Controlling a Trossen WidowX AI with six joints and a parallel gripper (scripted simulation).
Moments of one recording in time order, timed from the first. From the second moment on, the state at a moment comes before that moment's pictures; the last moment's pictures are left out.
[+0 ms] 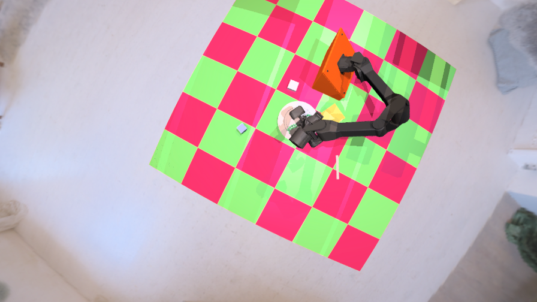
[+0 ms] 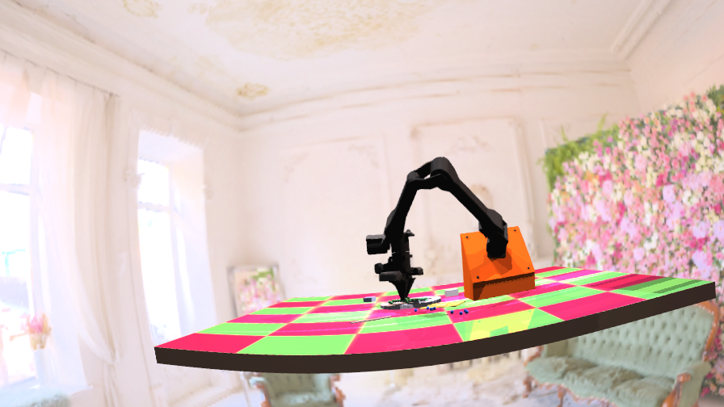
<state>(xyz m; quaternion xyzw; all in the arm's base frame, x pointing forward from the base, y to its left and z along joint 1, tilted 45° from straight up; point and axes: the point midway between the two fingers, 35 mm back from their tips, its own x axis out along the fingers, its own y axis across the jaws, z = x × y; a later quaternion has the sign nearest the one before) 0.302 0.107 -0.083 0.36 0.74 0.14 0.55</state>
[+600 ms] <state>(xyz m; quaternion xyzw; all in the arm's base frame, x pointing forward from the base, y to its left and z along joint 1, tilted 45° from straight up) 0.302 0.107 -0.083 0.36 0.74 0.14 0.55</state>
